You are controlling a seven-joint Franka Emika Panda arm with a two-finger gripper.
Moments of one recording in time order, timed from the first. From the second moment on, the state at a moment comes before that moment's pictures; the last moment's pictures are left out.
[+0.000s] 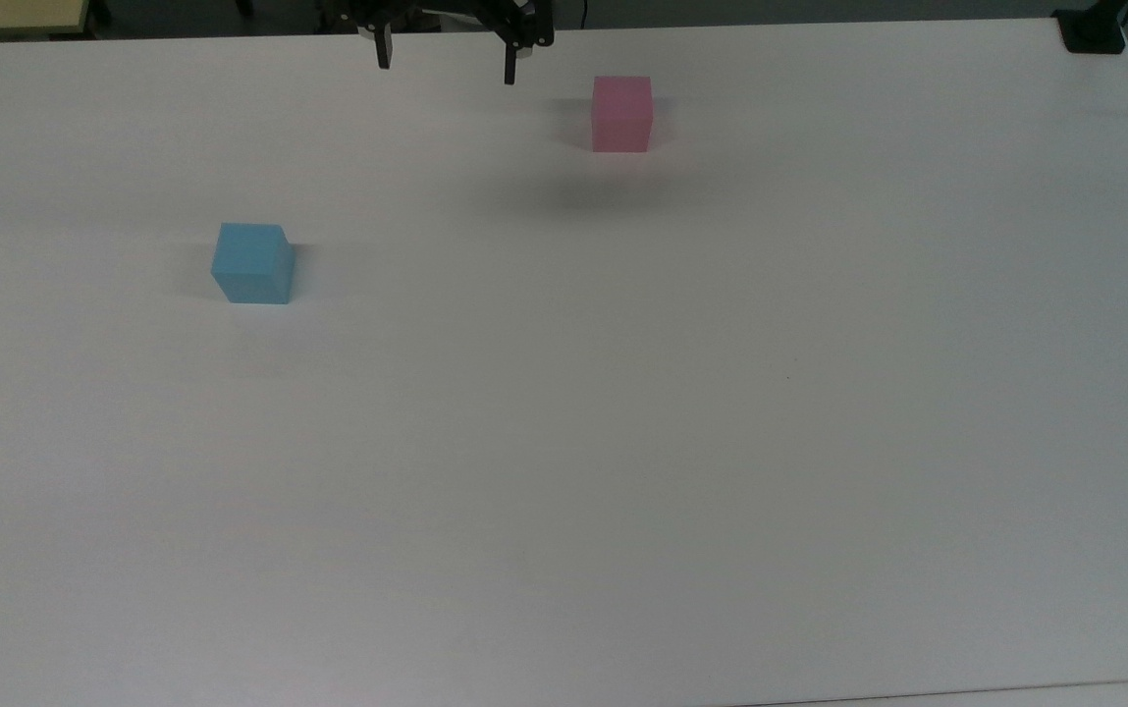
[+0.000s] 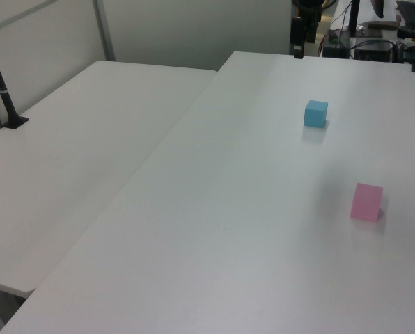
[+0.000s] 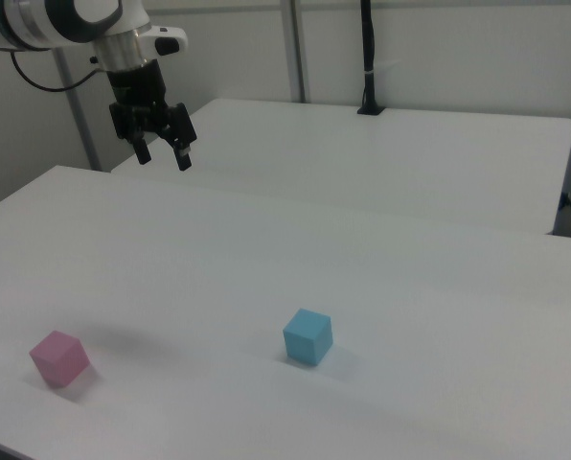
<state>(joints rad) 0.10 0.09 -0.02 -1.49 -0.08 1.59 0.13</state>
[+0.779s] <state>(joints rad) 0.08 0.09 -0.03 -1.49 -0.08 1.59 0.08</state>
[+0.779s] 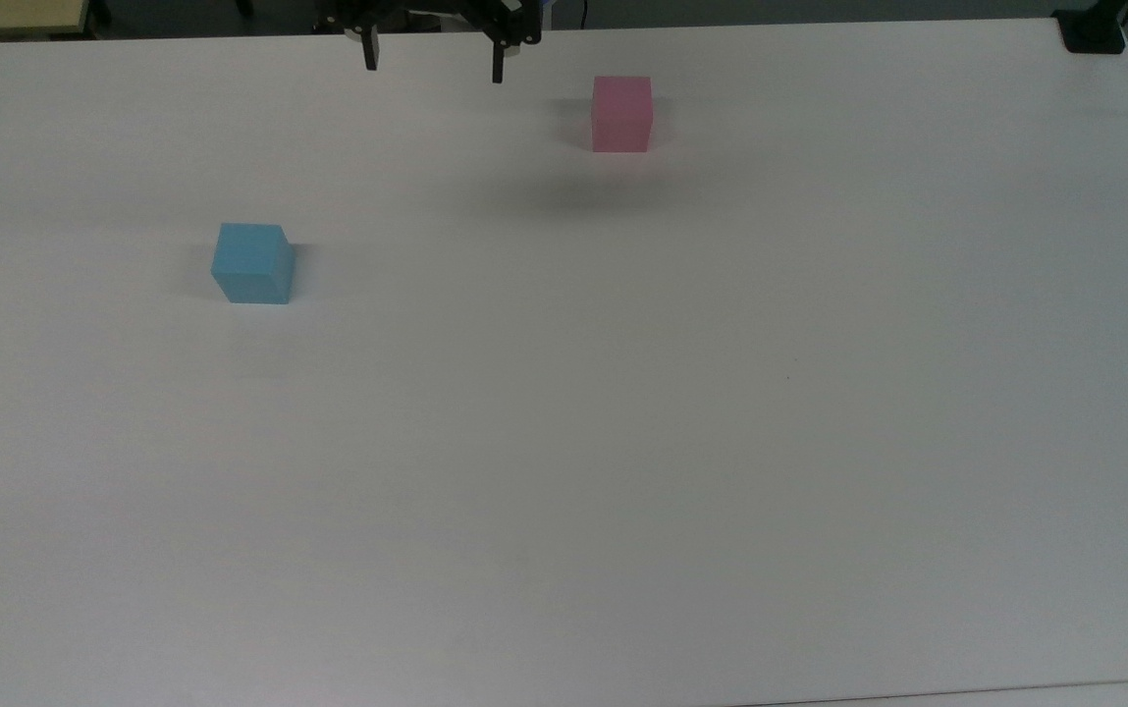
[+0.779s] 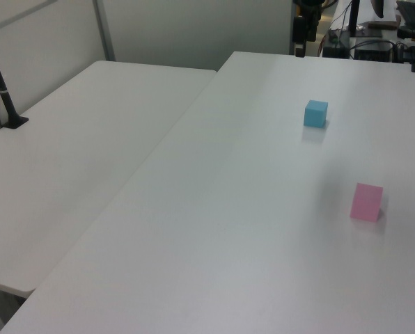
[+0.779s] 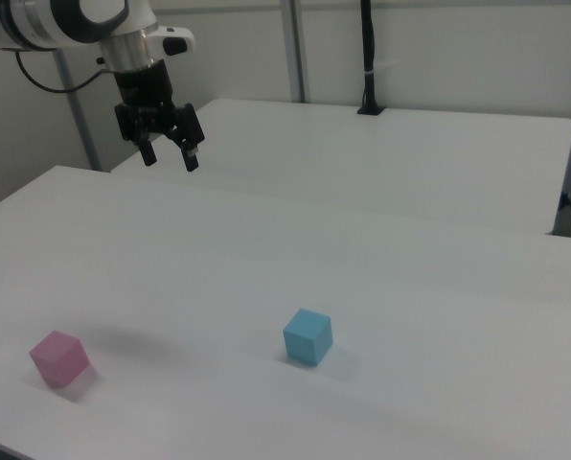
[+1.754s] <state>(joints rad) -0.26 0.14 -0.04 -1.48 -0.08 1.60 -0.24</state>
